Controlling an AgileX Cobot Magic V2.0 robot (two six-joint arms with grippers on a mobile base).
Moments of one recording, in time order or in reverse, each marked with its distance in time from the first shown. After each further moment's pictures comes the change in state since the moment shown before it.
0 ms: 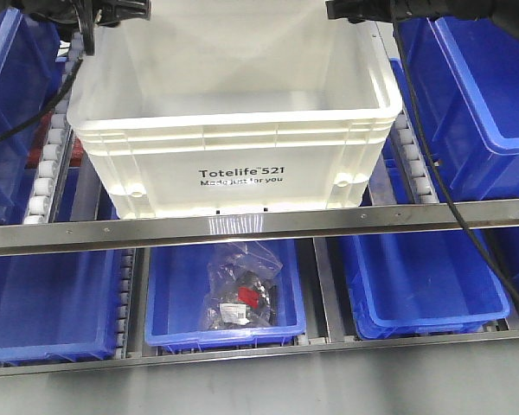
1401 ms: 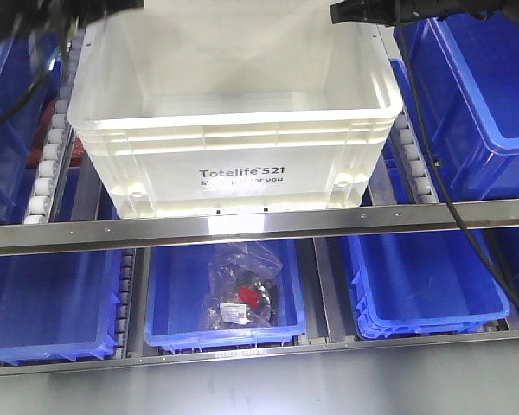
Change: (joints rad) left arm 0.000 -0.373 0.552 -0.057 -0.592 -0.089; right arm 0.000 -0.025 0.000 -0.003 0.076 0.000
